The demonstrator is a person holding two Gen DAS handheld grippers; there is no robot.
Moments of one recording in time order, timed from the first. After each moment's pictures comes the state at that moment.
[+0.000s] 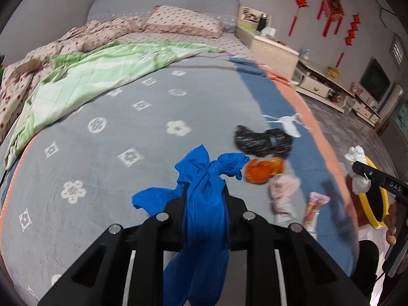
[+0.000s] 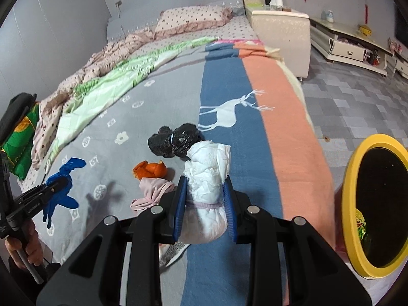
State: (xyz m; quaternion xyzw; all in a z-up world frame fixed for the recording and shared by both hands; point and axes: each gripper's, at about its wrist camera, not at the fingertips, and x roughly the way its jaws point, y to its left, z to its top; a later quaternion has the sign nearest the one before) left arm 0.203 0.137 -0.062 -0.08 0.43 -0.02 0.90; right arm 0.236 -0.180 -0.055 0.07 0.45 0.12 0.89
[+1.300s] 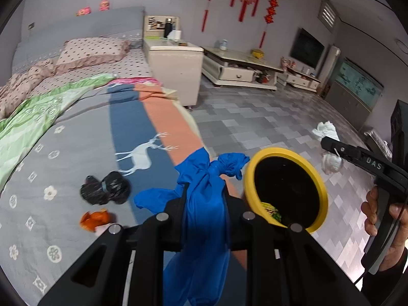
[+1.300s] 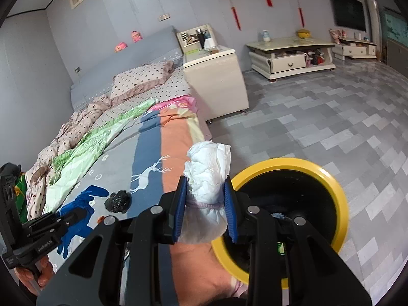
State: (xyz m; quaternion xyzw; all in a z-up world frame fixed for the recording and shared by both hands) left arm 0.224 -0.121 0.021 -0.01 0.39 -0.22 0.89; right arm 0.165 -0.417 0.047 0.16 0.34 -0.02 0.93
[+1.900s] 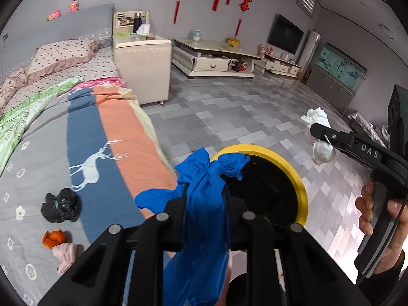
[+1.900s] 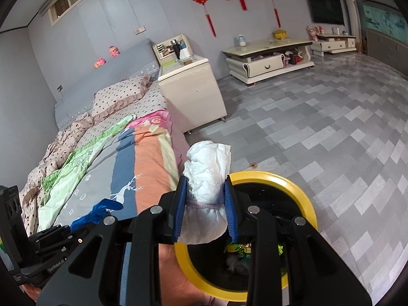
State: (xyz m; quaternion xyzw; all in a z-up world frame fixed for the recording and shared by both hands) left arm 0.243 -0.213 0.011 0.01 0.41 -0.28 0.87; right arm 0.154 -0.498 0.056 0.19 0.32 -0.07 0.93
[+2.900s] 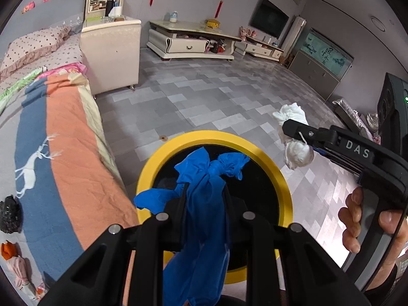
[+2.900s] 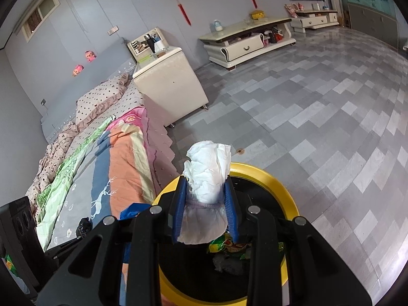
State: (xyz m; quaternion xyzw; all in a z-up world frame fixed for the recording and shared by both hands) left arm 0.266 -0.321 -0.044 0.01 0.45 -0.33 0.83; right arm 0.178 -0.561 -0.002 0.24 0.35 -0.10 0.90
